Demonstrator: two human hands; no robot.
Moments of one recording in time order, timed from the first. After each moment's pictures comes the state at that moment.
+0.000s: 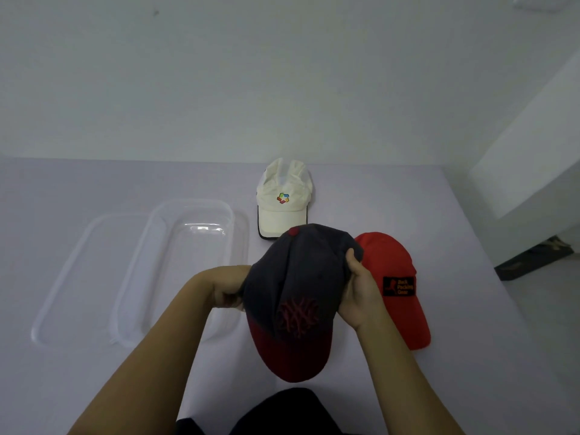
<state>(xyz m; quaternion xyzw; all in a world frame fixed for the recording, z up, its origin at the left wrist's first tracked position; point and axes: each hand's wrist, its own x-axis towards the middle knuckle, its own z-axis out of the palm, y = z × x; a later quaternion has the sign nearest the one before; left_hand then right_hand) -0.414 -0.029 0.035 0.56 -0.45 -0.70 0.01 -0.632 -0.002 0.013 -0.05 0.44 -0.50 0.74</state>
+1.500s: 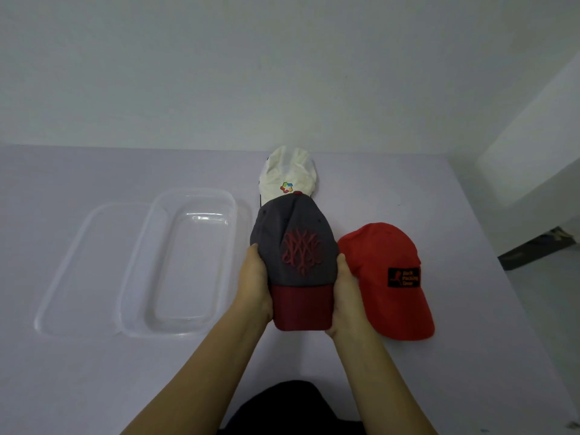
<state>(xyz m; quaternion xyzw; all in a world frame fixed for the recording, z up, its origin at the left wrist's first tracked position) -0.472 -0.006 0.019 0.57 -0.01 -0.68 0.45 -0.584 0.016 0.023 0.00 0.53 -0.48 0.70</state>
